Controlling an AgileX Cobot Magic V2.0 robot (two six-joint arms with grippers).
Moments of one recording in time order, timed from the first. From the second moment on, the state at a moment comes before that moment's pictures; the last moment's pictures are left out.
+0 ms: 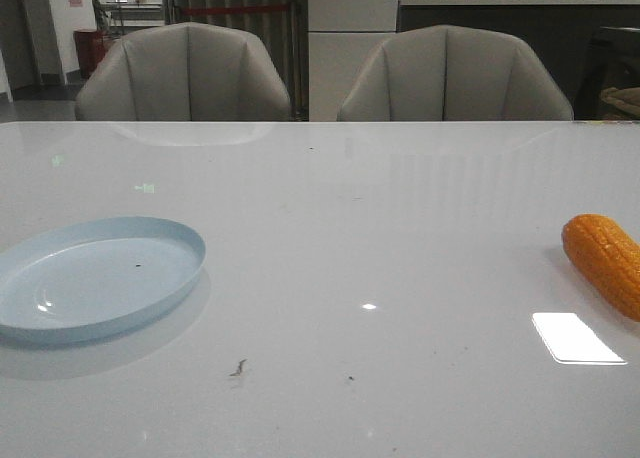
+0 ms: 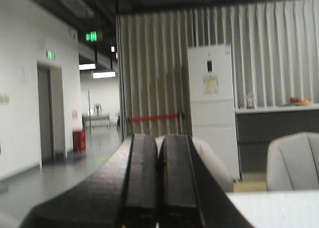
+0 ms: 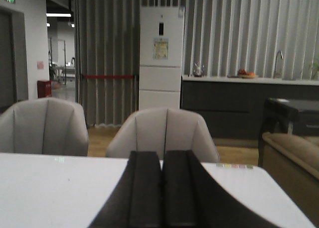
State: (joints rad) left arm 0.00 -0.01 -0.15 0.06 -0.22 0.06; right arm -0.02 0.00 -0.32 0.11 0.11 -0.11
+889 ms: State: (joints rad) left arm 0.00 0.72 -0.58 0.10 0.14 0.06; right arm -0.02 0.61 -0.63 0.11 0.42 -0.11
